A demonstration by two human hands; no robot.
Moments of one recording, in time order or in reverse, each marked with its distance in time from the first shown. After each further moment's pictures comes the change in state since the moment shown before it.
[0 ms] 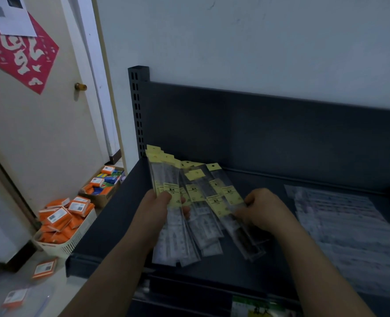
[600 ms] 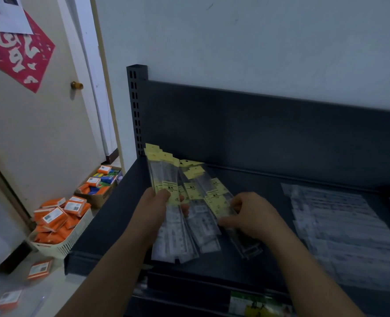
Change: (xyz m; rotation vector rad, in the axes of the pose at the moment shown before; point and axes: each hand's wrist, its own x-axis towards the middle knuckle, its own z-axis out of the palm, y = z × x) left_hand -0.001 0.001 -0.001 -0.011 -0.017 -0.011; right_hand -0.029 -0.021 0.005 -0.054 -0.029 -0.097
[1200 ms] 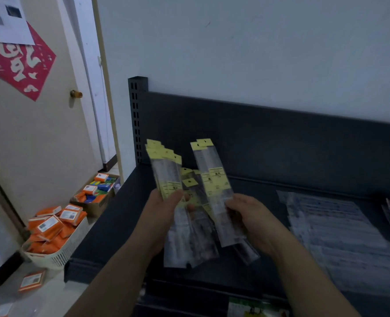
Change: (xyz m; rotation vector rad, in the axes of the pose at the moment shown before) left_hand 0.000 -0.001 0.009 -0.037 -0.095 0.070; right_hand -0.005 -0.002 0.000 1.105 -0.196 -0.013
